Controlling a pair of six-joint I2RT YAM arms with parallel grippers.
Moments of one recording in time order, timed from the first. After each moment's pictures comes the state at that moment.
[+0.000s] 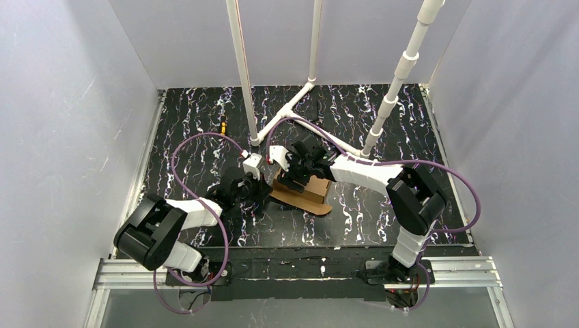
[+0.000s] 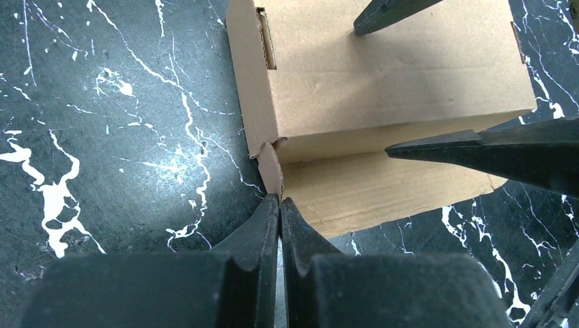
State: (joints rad) left arm -0.54 1.42 0.36 0.55 0.24 -0.26; right arm 0.83 1.77 1.18 -0.29 -0.25 -0.49
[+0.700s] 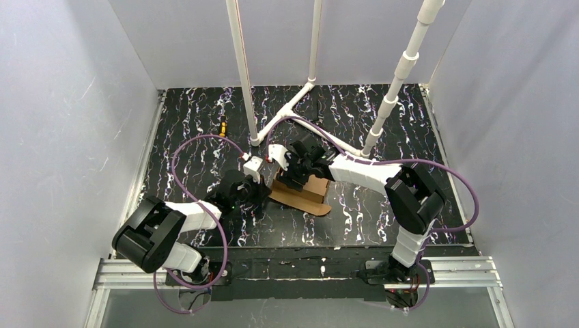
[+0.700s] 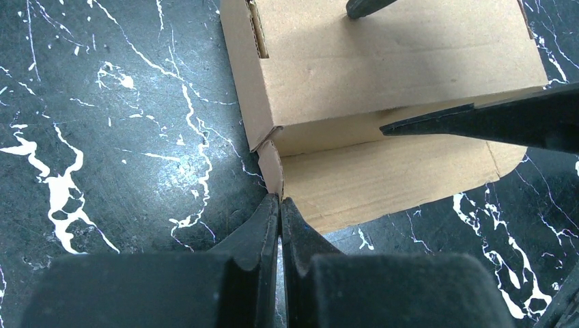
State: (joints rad) left arm -0.55 1.40 0.33 0.57 0.22 -0.21; right arm 0.83 1.78 1.20 -0.29 -0.24 -0.47
